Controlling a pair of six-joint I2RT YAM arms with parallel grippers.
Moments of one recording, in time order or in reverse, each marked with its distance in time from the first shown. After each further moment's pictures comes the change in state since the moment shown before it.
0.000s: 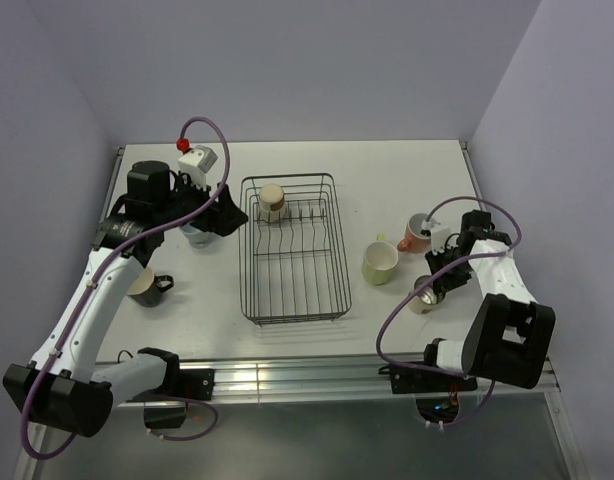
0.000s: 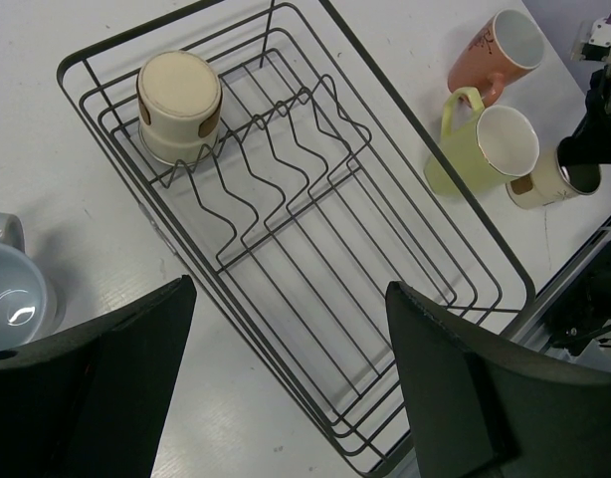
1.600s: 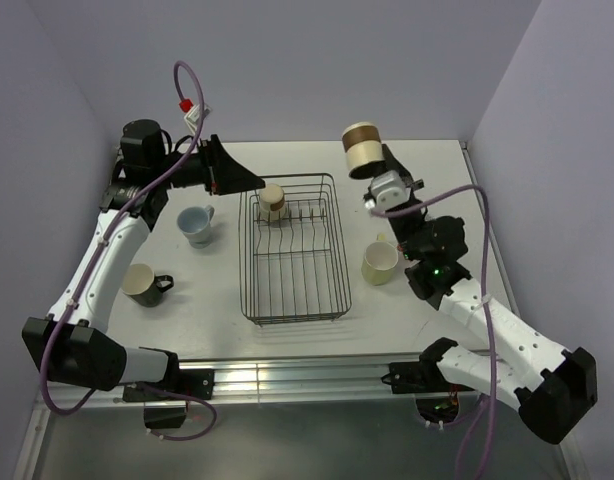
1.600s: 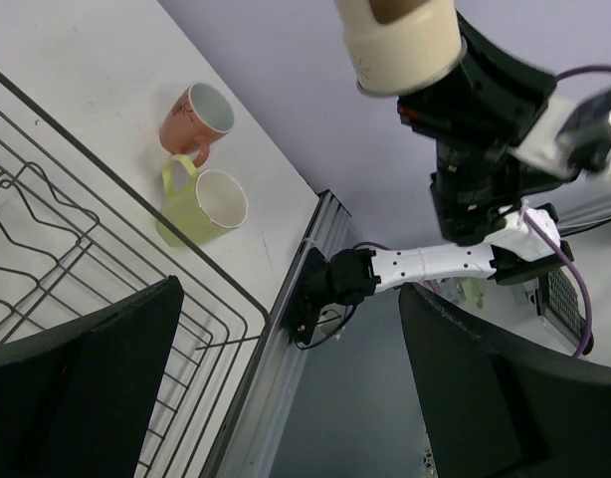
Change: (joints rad) left arm 0.072 0.219 0.182 0.316 0.605 -0.530; right arm 0.833 -0.345 0.006 1.481 0.415 -0.096
